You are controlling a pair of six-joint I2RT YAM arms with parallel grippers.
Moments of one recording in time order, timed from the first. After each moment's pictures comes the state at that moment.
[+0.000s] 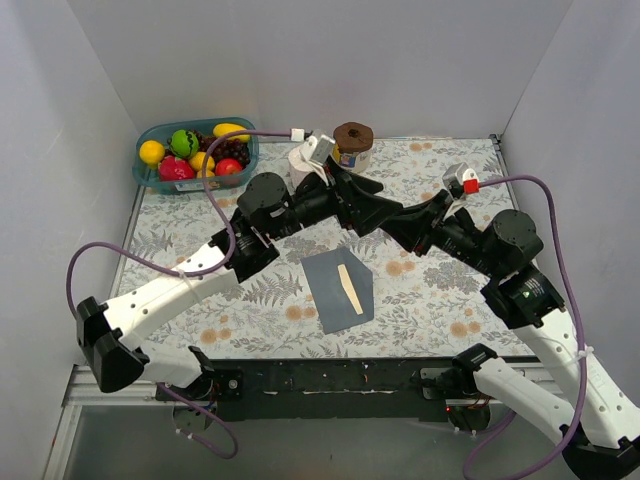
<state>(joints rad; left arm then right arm) -0.92 1.30 1.28 0.28 0.27 -0.57 0.56 0.74 0.96 -0.14 -0.42 0.26</state>
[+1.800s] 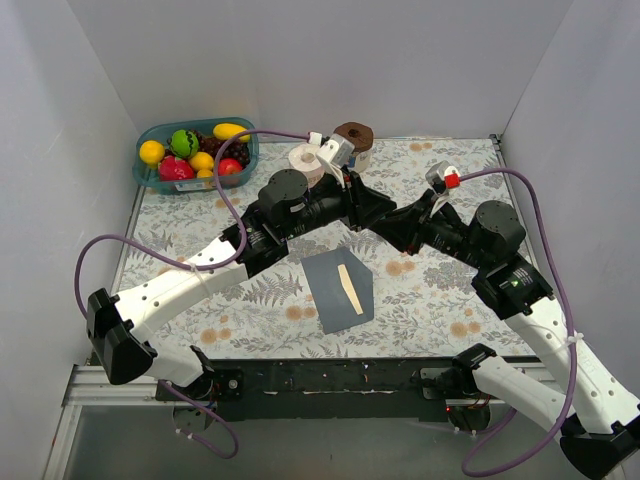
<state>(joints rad) -0.93 1.39 1.34 0.10 0.19 -0.50 0.56 0.81 0.96 -0.17 -0.45 0.26</state>
